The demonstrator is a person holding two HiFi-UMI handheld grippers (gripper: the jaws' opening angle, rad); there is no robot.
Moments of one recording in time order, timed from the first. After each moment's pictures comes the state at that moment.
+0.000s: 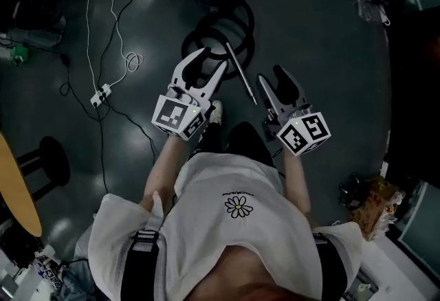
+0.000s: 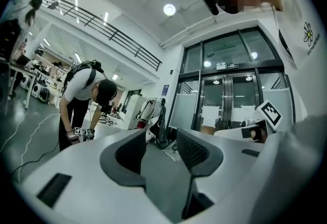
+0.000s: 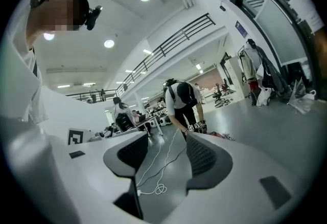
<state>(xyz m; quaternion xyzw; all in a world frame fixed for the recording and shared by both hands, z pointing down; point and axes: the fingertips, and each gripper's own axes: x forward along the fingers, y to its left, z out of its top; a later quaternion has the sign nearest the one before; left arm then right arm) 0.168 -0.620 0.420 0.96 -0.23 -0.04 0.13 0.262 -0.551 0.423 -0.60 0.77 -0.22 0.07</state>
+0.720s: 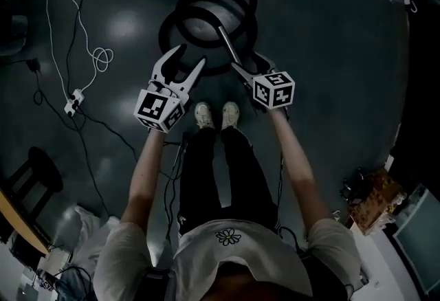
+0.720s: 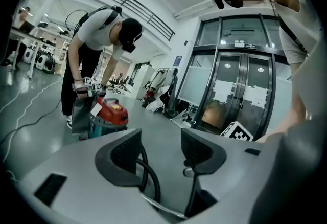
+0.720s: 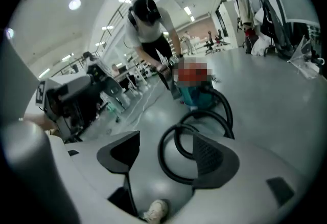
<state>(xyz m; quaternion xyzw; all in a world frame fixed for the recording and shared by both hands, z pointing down) 0.237 -0.782 0.784 0.95 -0.23 0.08 0.20 0.349 -0.723 0.909 -0.54 0.73 -0.40 -0.13</state>
